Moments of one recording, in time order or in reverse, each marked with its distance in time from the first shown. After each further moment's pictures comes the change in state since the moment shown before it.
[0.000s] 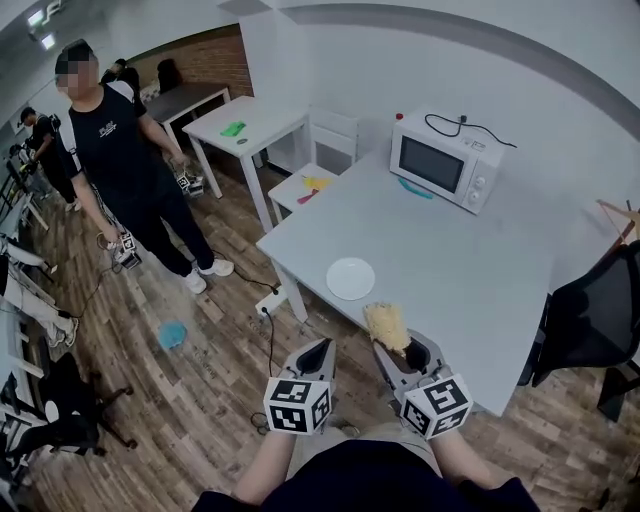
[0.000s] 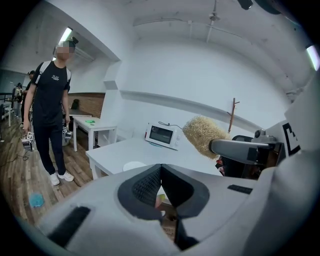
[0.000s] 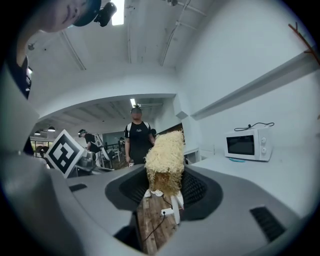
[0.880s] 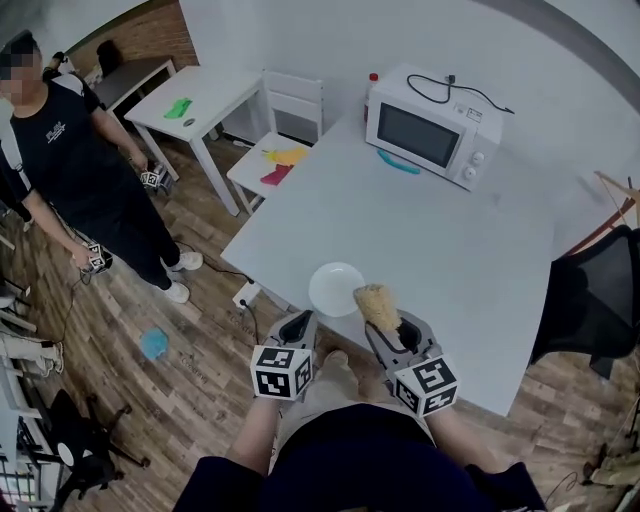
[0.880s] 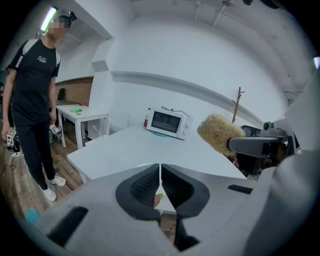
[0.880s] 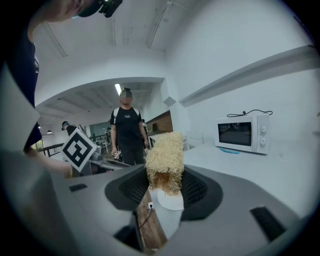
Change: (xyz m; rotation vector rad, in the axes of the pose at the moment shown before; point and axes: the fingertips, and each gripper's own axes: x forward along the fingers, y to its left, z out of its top) left arm 0.161 0.105 0.008 0.037 0.172 -0.094; right arm 0.121 -0.099 -0.032 0.035 0.152 -0.122
